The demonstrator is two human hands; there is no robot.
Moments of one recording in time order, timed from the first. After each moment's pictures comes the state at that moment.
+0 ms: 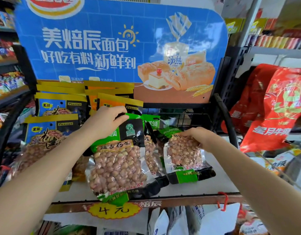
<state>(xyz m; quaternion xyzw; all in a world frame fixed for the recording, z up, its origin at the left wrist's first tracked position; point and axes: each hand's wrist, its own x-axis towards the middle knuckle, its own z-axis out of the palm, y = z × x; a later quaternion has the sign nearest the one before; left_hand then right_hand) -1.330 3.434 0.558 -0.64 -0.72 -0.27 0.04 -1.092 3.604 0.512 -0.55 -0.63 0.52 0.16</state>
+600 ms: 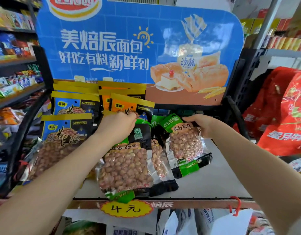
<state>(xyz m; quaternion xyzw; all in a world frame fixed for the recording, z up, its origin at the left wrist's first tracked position) -1.338 3.440 0.540 -0.63 -0.74 -0.06 0.21 -1.128 3.614 0.546 -0.50 -0.58 0.61 0.18</state>
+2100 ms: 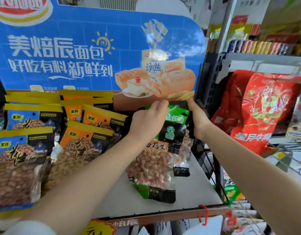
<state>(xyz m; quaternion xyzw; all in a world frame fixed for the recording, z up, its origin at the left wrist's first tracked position) -1.211 3.542 0.556 -0.65 -0.59 -0.28 0.39 -1.079 3.643 0.561 -0.40 -0.53 0.63 0.41</state>
